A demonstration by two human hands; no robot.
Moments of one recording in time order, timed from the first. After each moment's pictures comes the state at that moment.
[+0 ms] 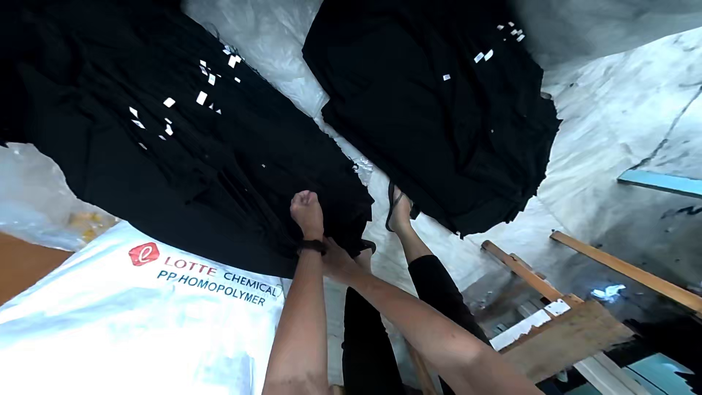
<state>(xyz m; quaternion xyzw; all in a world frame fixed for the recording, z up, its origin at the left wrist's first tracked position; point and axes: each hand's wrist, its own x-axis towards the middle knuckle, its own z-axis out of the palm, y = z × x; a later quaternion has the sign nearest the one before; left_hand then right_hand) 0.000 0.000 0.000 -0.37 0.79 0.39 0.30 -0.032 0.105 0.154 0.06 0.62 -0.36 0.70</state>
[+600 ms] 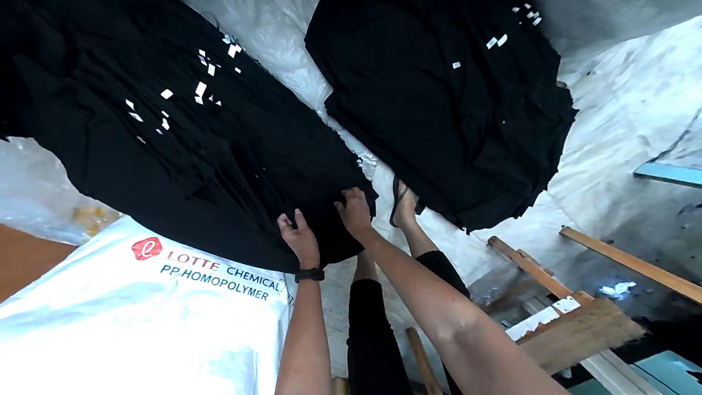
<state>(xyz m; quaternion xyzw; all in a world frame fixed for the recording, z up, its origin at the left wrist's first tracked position) 0.049 -0.030 0.007 -0.39 0.80 0.45 0.09 0.038 0.094 -0.014 0.25 0.80 -0.39 0.37</state>
